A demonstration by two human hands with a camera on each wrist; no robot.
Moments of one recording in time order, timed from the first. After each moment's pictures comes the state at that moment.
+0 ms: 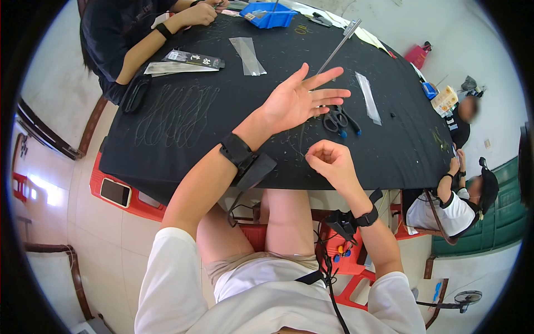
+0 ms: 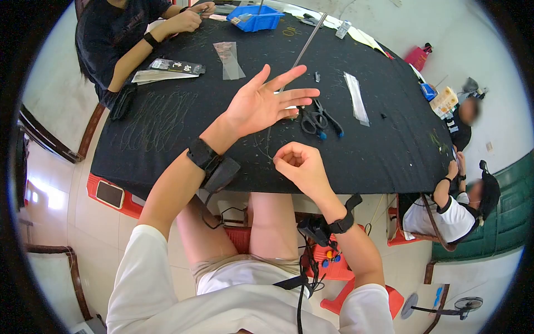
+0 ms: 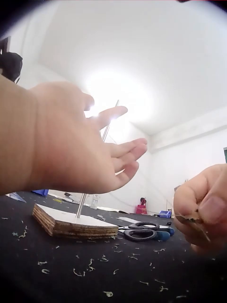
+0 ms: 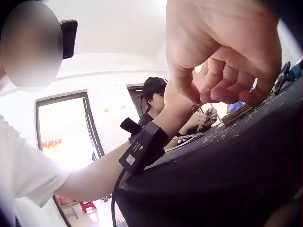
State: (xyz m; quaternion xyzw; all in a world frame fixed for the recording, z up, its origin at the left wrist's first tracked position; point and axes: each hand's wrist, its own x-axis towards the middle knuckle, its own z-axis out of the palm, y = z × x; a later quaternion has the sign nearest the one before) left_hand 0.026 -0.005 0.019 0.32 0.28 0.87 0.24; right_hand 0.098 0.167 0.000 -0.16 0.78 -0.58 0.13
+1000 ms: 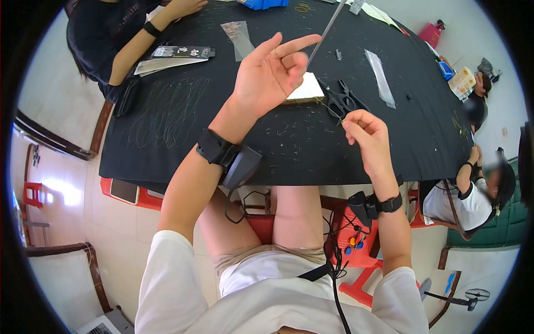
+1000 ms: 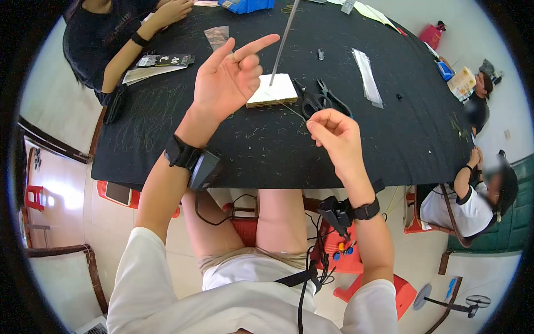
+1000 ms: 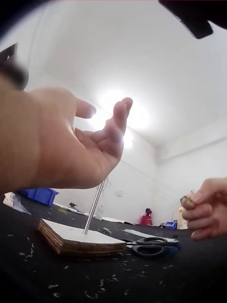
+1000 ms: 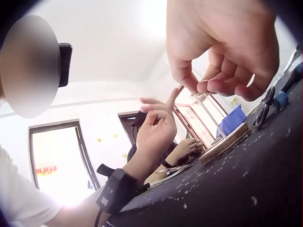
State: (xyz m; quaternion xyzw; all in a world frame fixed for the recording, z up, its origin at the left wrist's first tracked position) left_hand 0.011 -0.022 0.019 0.31 0.17 0.91 0.21; right_hand 0.064 0.210 0.015 -0.12 0.75 -0.65 0.04
